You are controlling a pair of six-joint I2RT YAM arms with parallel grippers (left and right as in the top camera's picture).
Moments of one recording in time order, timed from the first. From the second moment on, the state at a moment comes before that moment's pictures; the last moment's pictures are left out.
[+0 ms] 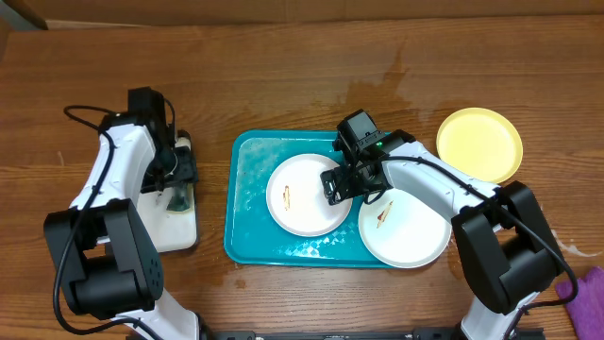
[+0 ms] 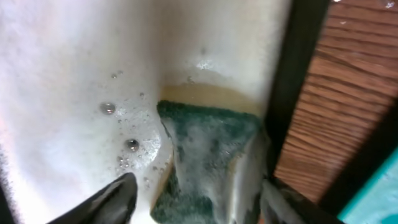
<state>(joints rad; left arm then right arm) 0.17 1.83 1.28 -0.98 -0.09 -0.10 0.52 1.90 1.21 -0.69 -0.17 0.23</state>
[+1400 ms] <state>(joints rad) 0.22 1.83 1.25 -0.89 -0.23 -0.18 0.52 1.90 1.21 -0.69 -0.17 0.23</state>
